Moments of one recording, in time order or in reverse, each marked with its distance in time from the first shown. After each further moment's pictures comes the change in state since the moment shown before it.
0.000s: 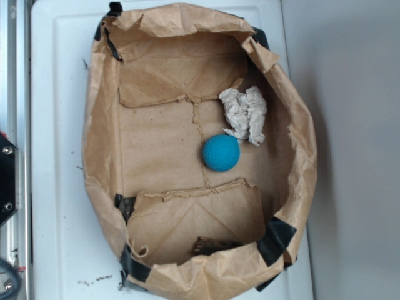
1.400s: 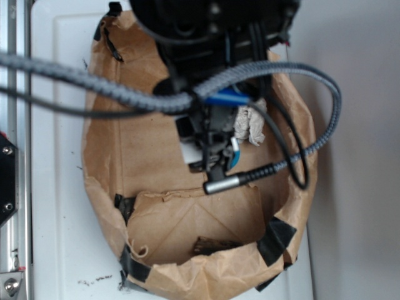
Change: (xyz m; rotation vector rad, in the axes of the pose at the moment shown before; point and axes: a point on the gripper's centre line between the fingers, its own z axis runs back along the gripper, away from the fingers) arm 0.139 0.046 -0.032 0.004 -0.005 0.179
